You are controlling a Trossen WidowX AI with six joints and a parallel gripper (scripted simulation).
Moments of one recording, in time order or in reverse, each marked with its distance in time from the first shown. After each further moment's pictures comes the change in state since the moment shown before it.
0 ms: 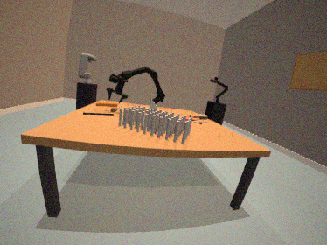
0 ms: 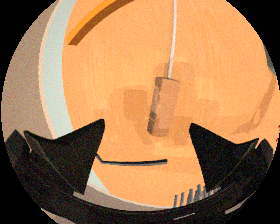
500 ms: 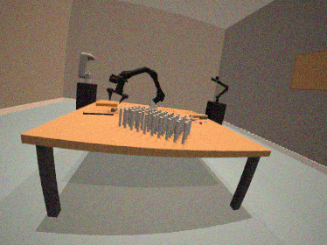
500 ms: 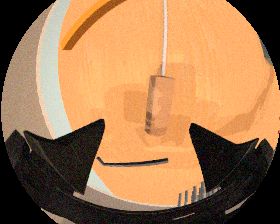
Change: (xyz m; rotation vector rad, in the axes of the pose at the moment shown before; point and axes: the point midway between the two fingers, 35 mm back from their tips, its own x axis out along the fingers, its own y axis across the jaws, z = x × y) arm 0.003 -0.005 0.000 0.057 -0.007 -0.029
